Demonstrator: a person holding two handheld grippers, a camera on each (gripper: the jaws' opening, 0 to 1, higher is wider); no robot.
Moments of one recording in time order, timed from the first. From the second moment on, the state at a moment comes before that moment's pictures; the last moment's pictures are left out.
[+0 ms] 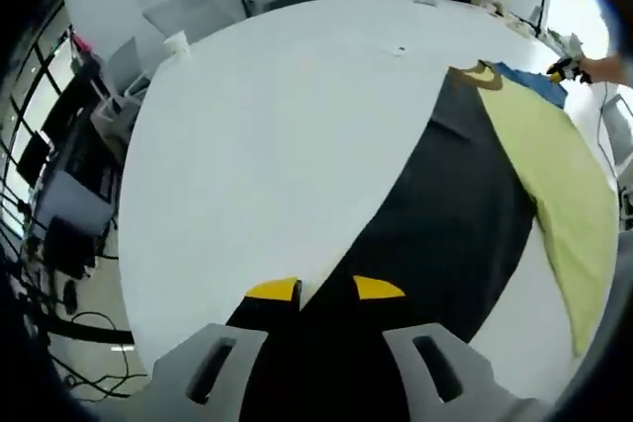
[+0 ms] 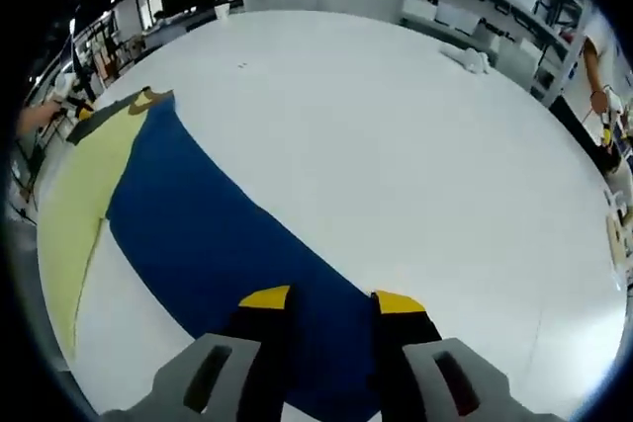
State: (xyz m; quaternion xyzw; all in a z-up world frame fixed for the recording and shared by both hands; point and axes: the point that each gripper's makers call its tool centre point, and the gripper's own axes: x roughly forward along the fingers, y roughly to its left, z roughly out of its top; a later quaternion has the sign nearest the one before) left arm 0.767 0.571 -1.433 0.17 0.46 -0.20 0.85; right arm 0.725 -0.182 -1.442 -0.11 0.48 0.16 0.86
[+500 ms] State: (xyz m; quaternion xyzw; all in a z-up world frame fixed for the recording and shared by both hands) left arm 0.756 0.570 -1.432 0.15 0.48 -0.18 0.84; right arm 0.707 -0.185 -1.442 -0.14 0.49 0.16 0.84
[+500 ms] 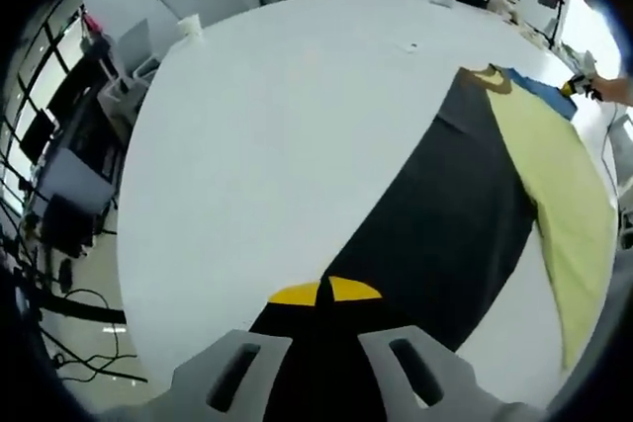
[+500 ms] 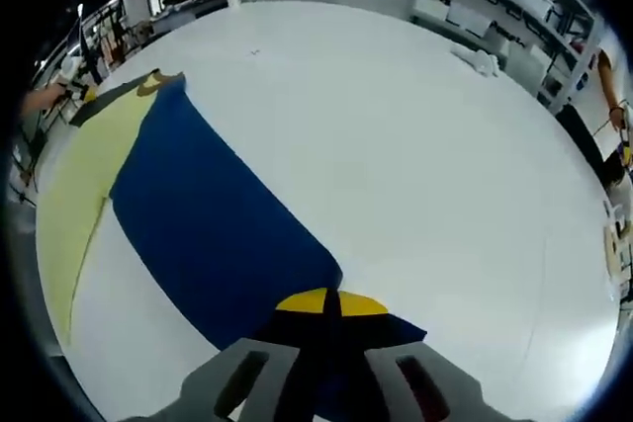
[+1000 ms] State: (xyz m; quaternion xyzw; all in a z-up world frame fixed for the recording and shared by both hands) left arm 0.744 0.571 -1.433 0.15 0.49 -0.16 0.84; right arm 0.683 -0.192 -1.443 -0.15 0.50 0.14 0.84
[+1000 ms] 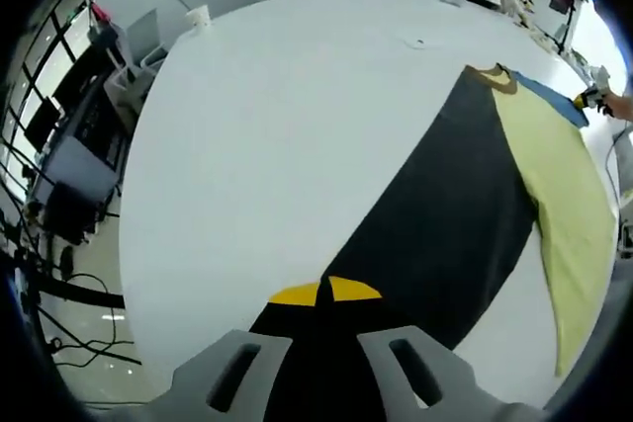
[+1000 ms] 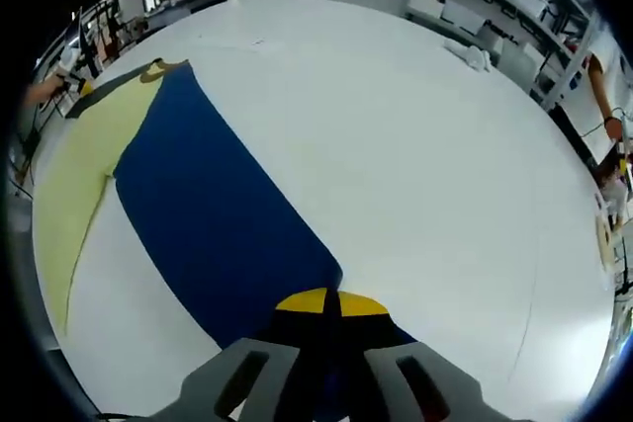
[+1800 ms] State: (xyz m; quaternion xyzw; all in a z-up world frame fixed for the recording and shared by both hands) left arm 0.723 0.576 -1.415 0.14 0.47 -0.17 0.86; right arm 0.657 -0.159 -1.430 -0.12 0.45 0.19 0.86
